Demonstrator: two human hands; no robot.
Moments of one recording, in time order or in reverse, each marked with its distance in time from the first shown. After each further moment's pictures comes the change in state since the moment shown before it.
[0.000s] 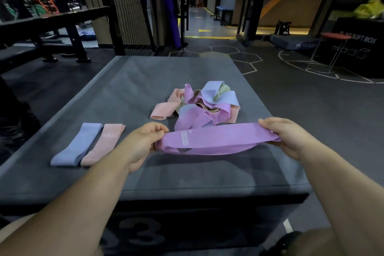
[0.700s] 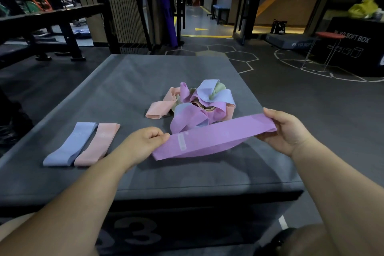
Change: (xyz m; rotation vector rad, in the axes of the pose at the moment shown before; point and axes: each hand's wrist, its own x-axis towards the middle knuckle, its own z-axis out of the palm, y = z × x) left_hand 0.002 -0.005 -0.003 0.515 -0.014 0.114; right_hand -0.003 -0.006 0.002 0.442 -0.079 -0.007
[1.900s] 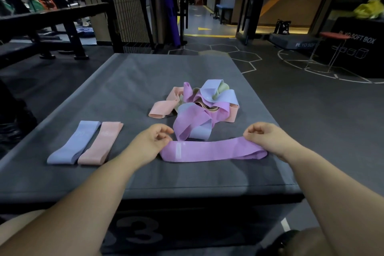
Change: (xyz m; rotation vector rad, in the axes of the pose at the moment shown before) left_hand 0.007 -0.011 0.010 -0.047 0.013 0.045; right_hand 0.010 0.027 0.002 -0.978 0.081 -0.051
